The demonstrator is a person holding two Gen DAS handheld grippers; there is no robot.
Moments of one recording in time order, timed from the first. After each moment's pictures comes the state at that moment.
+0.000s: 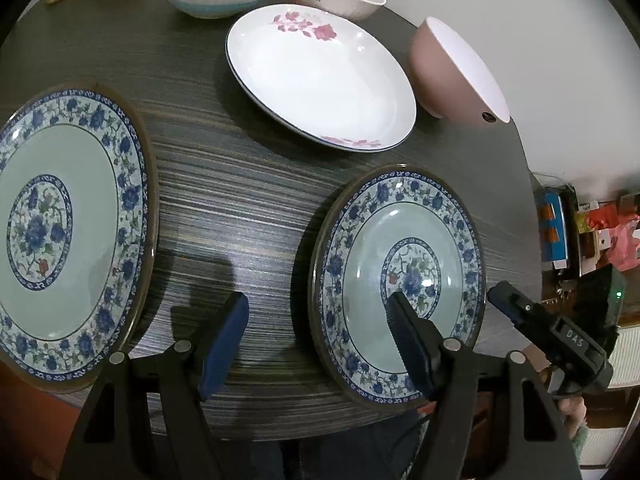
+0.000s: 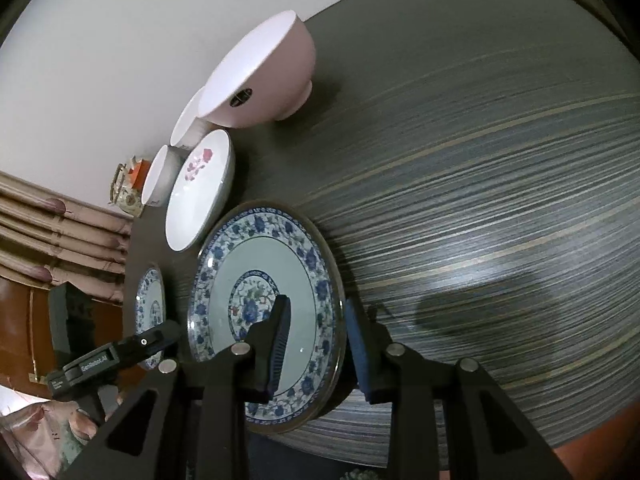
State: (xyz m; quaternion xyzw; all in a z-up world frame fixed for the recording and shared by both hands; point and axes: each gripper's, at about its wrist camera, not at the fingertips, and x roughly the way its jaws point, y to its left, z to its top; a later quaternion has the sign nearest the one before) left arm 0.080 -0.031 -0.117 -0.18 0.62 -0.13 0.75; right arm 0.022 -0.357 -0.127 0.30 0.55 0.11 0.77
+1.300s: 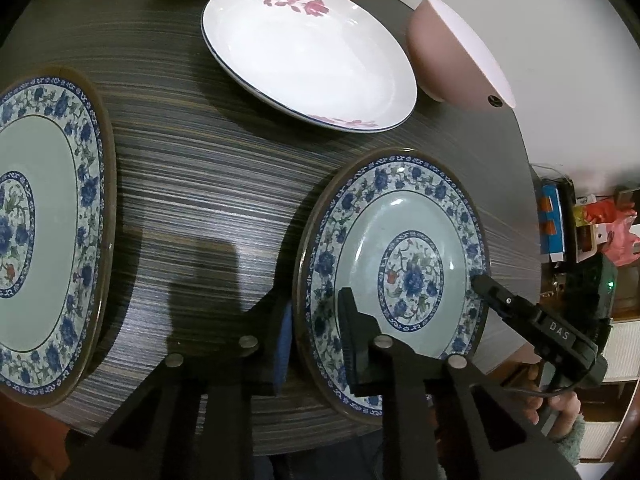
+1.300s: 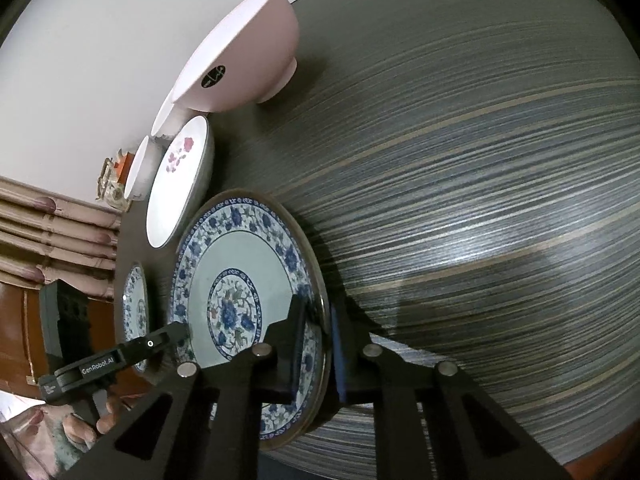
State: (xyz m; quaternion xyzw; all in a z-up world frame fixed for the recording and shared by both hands) left arm 0.089 -0.049 -0.136 -0.18 0.64 -0.14 0.74; right arm 0.034 -0.350 -0.149 0.30 0.57 0.10 0.76
